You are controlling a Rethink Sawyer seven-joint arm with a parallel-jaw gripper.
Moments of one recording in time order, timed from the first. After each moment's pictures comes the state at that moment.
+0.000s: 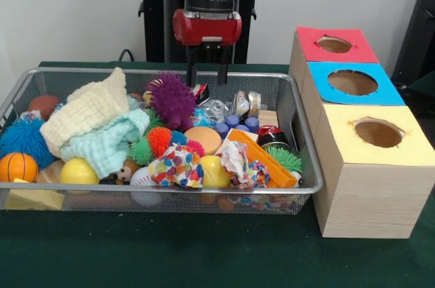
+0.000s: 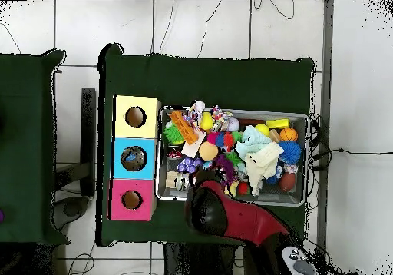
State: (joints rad) arm -0.42 -0.75 0.08 2.11 -0.11 -0.12 1.07
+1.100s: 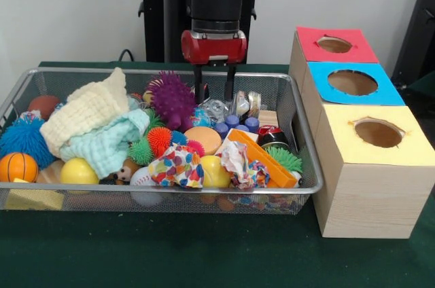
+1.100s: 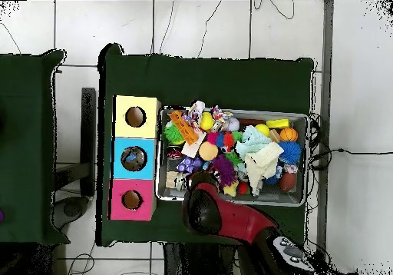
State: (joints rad) arm -0.41 -0.63 0.08 2.11 -0.10 -0.23 1.07
